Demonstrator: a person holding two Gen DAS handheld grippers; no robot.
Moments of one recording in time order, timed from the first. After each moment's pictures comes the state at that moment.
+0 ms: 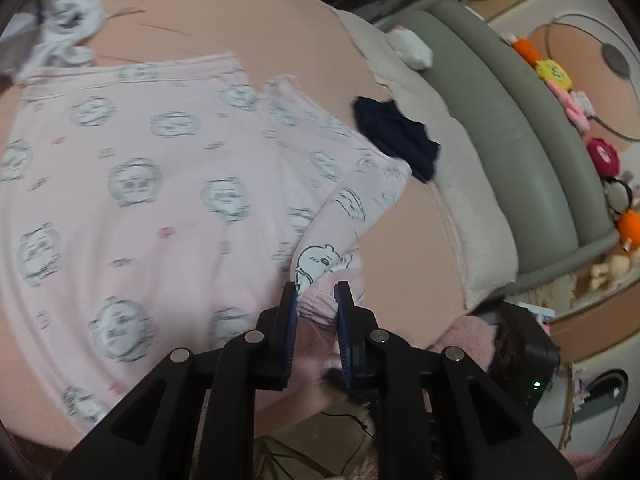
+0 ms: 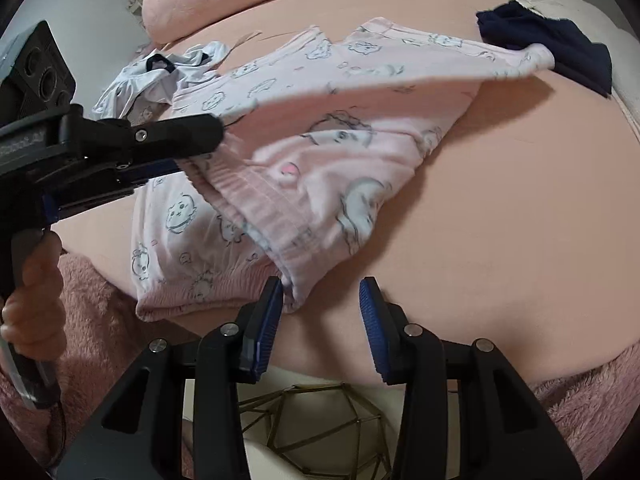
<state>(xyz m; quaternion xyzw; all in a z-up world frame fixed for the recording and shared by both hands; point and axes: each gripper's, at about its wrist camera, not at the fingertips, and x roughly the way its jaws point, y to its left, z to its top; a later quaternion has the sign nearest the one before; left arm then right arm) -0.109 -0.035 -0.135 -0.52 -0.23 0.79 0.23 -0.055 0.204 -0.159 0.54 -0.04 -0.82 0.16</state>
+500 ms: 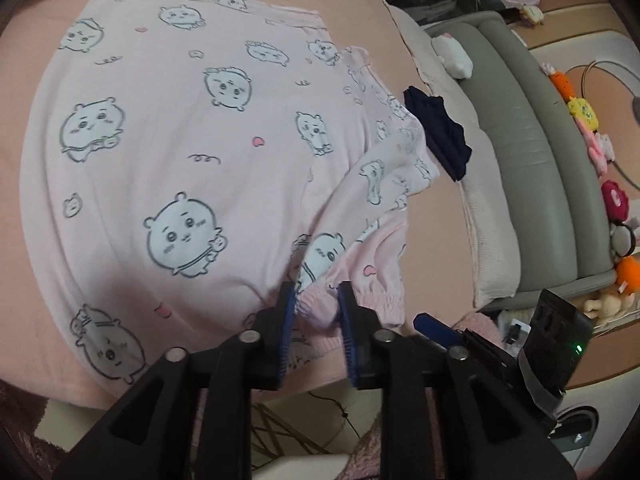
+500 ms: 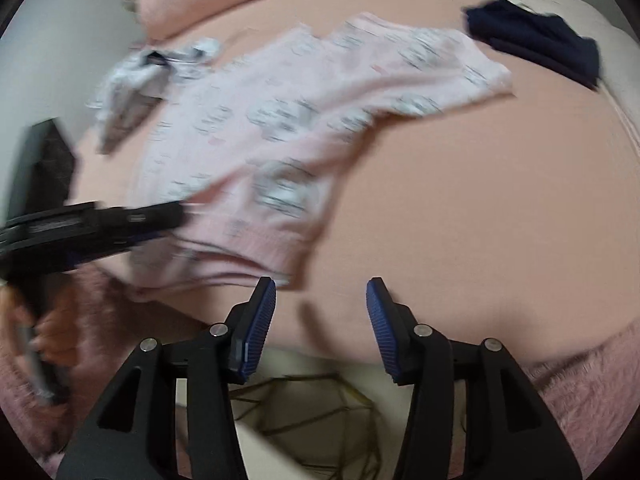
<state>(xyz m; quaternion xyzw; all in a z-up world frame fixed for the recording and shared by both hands) -0.087 -0.067 -0.186 -0.56 -0.29 0.74 0.21 -0.044 0.219 -0.149 0.54 -0.04 -0.82 0.19</state>
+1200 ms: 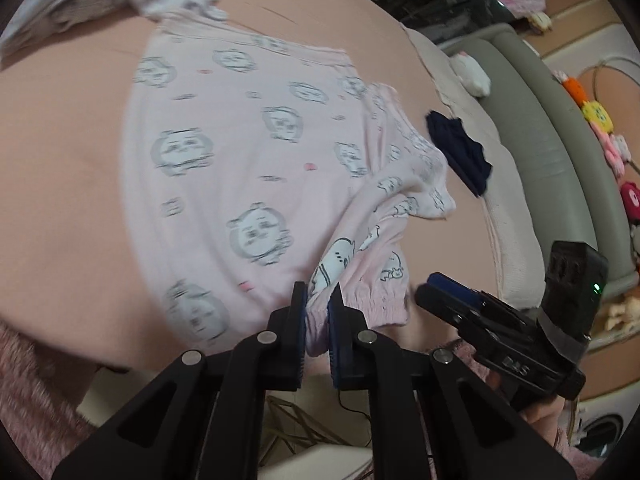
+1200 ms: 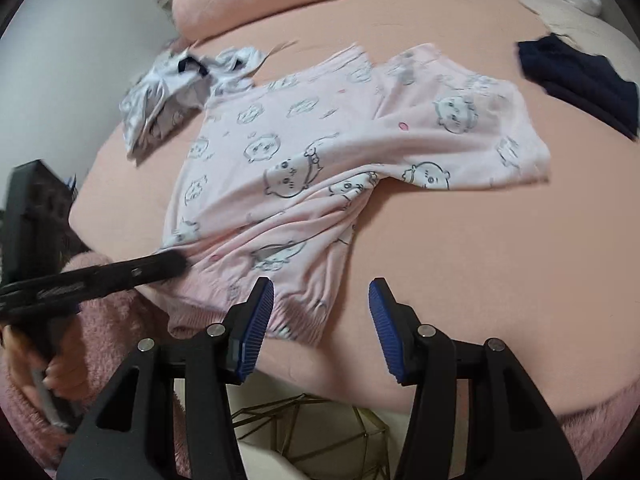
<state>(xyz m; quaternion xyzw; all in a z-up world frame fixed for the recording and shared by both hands) -0.041 -0.110 -0.154 -0.53 -0.27 0.79 0.12 -0.071 0.178 -0.141 0.54 -0.03 -0.81 0.22</state>
